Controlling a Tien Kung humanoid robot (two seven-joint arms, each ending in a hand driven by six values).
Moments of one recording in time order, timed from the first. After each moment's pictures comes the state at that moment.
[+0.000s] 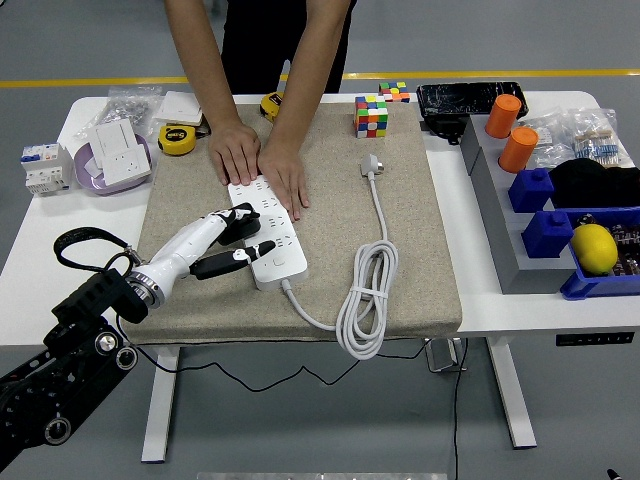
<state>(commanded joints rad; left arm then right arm) -0.29 0.26 -0.98 -1.28 1.86 0.03 0.04 0.06 -0.13 1.51 0.18 -1.27 -0.05 -0.03</state>
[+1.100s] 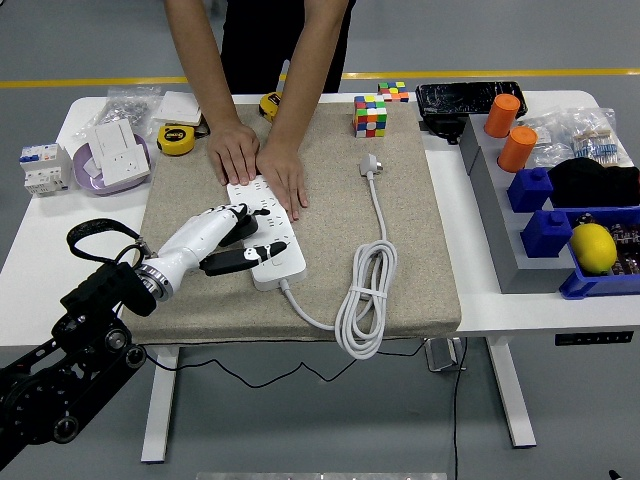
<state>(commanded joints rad) -0.31 0.25 -0.99 -1.31 1.96 0.05 0.05 0.06 -0.13 1.52 0.18 -1.27 -0.05 -0.03</state>
